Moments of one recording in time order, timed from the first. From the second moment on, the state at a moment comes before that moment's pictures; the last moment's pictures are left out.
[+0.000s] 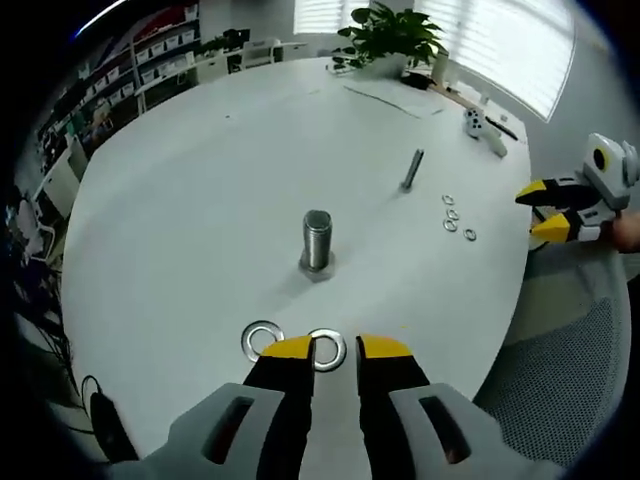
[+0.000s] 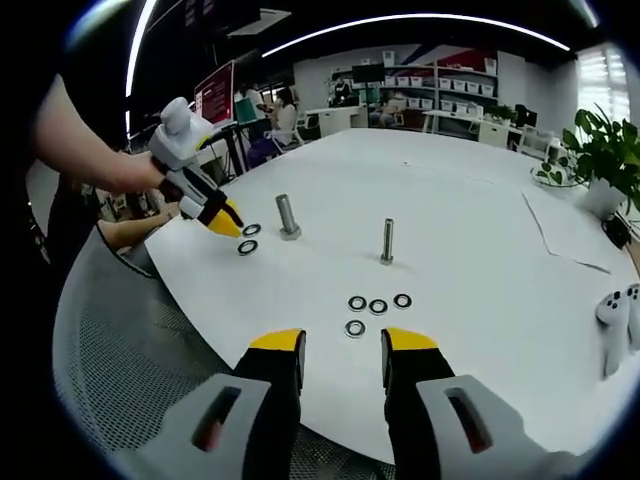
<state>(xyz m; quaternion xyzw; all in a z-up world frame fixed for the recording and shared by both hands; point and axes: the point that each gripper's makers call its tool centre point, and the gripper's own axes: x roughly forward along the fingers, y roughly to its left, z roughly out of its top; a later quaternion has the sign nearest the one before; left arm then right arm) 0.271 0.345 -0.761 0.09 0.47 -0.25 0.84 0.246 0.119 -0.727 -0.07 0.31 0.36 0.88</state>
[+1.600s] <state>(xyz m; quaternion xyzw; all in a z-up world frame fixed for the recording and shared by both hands) 0.271 0.354 -0.791 0.14 0.55 -0.27 0.78 0.243 0.122 -0.728 -0.05 0.32 0.37 0.87</state>
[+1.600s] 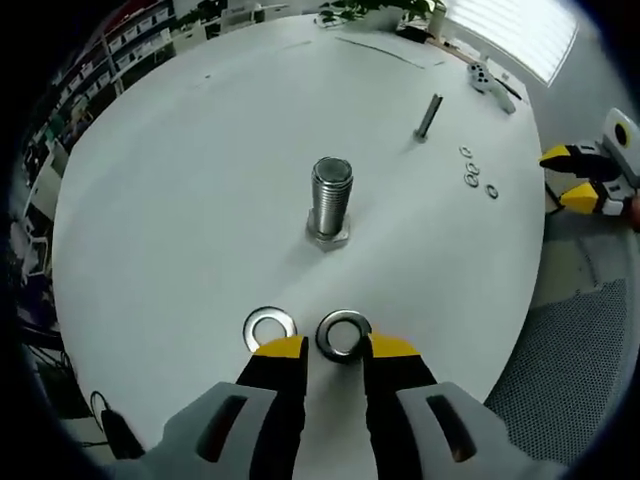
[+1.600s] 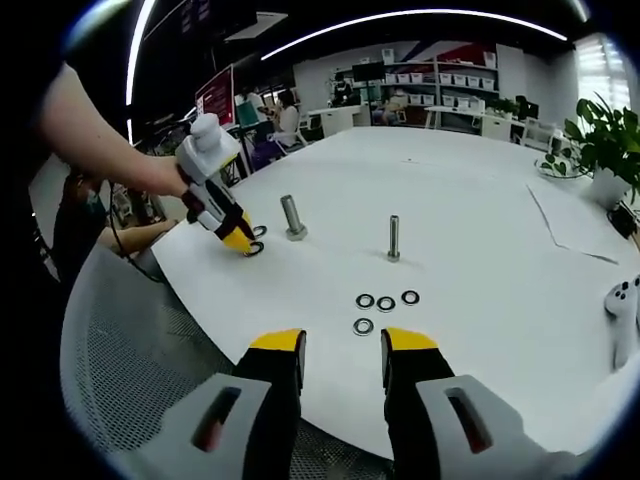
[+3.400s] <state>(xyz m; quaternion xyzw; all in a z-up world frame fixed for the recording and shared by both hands) 0.266 0.346 -0.798 0.31 0.57 -0.36 0.67 0.244 0.121 -0.729 -0.04 0.32 0.37 0.87</state>
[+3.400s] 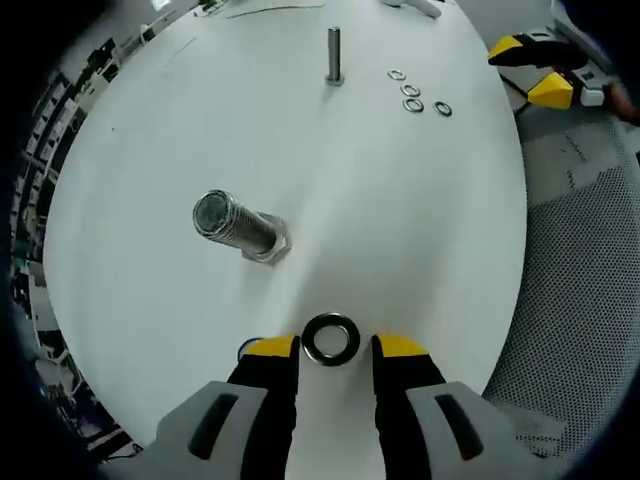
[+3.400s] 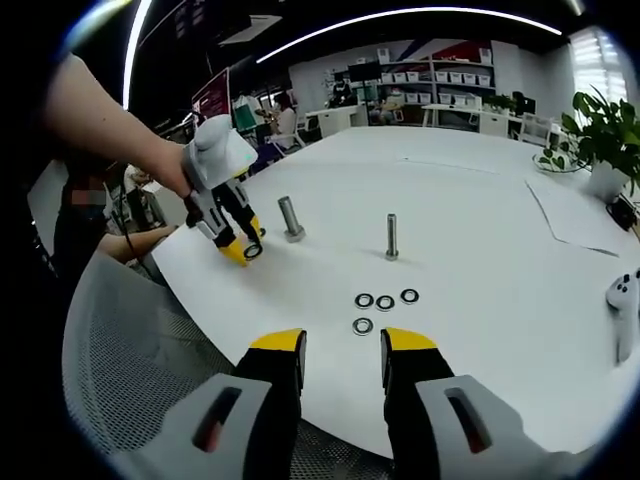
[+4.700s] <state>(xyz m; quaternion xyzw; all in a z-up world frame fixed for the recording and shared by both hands) 0.268 0.351 -0.798 0.37 0.55 -0.41 0.62 0.244 0.121 -0.730 -0.04 0.32 0.37 0.87</state>
